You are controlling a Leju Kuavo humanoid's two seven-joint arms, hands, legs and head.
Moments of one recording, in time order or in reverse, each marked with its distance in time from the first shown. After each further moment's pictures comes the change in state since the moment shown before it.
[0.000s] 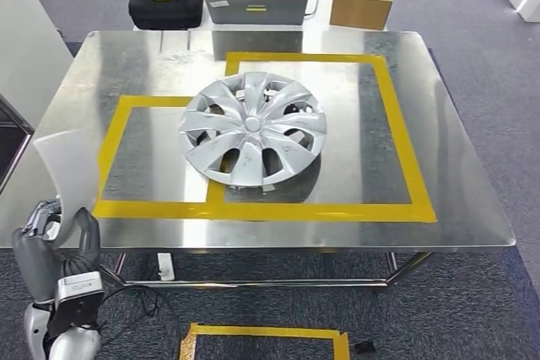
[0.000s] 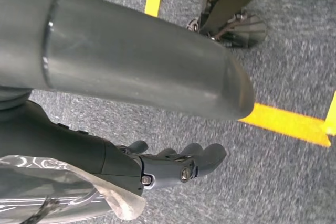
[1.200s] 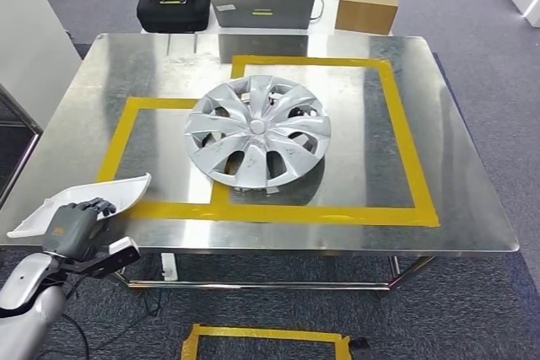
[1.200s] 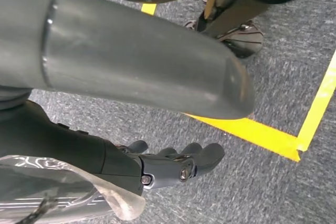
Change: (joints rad) left arm -0.341 0.281 -0.065 0.653 -0.389 -0.340 0.107; right arm -0.013 -0.027 0.015 0.003 0.042 0.051 -0.033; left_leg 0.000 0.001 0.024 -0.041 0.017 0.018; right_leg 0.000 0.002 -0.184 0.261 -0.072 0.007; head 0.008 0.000
